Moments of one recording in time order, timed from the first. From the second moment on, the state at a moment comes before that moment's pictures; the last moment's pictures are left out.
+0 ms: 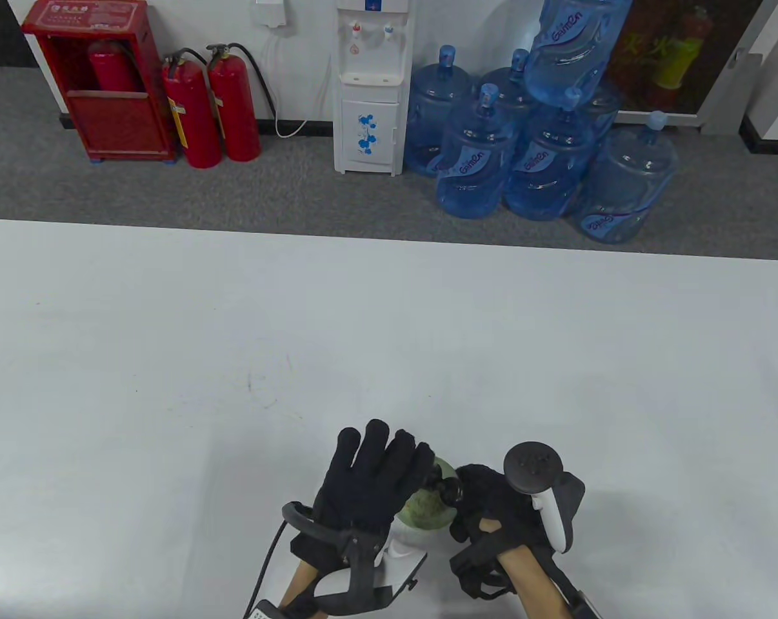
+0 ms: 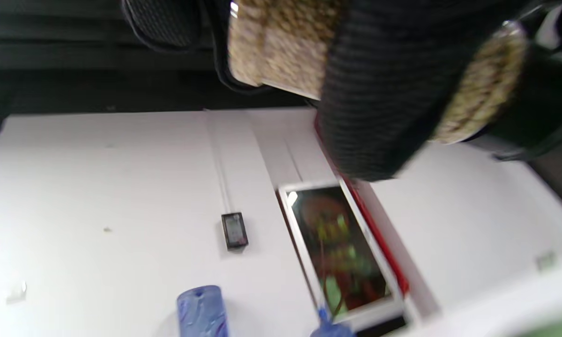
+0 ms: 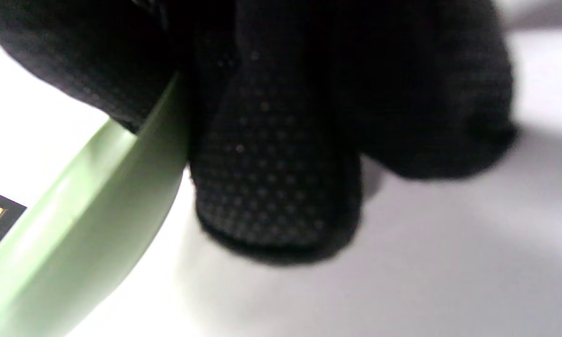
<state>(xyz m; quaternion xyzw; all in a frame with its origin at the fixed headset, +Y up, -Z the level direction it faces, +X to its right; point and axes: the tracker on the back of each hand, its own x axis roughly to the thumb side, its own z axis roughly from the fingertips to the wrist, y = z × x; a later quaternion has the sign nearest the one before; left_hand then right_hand) -0.038 -0.674 -0.188 0.41 -0.13 -0.05 0.90 0.172 -0.751 -0.264 -0.13 0.13 0.91 0.37</state>
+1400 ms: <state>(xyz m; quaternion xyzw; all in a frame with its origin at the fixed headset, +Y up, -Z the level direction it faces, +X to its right) -0.062 -0.659 -0.189 0.43 -0.12 -0.06 0.89 0.173 -0.750 -0.263 -0.13 0.15 0.91 0.37</state>
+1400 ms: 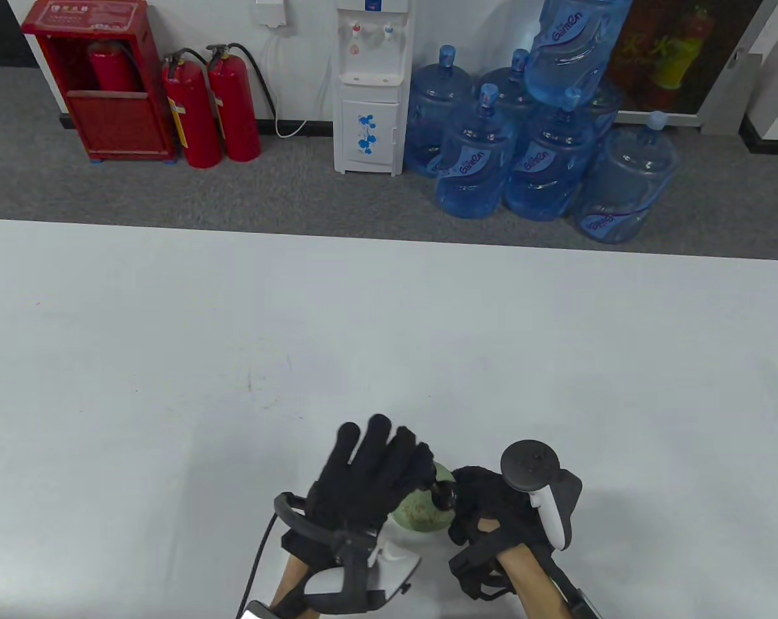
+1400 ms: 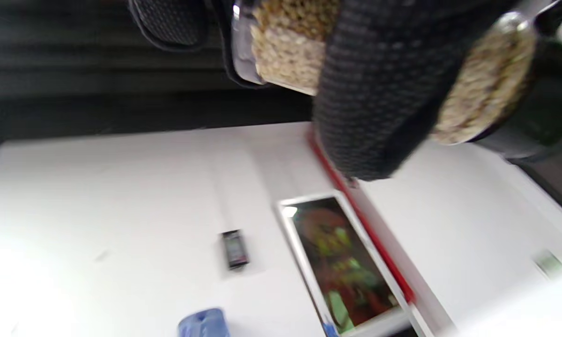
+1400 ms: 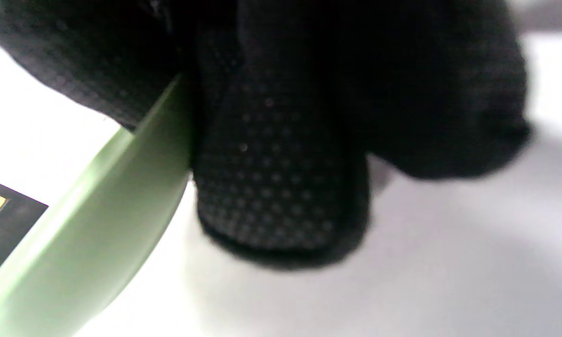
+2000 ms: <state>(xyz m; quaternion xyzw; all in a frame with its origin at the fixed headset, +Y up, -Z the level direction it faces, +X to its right) -0.040 -0.690 -0.197 0.35 -0.17 -0.17 0.90 0.170 -0.745 -0.264 -0.13 0.14 0.91 0.36</state>
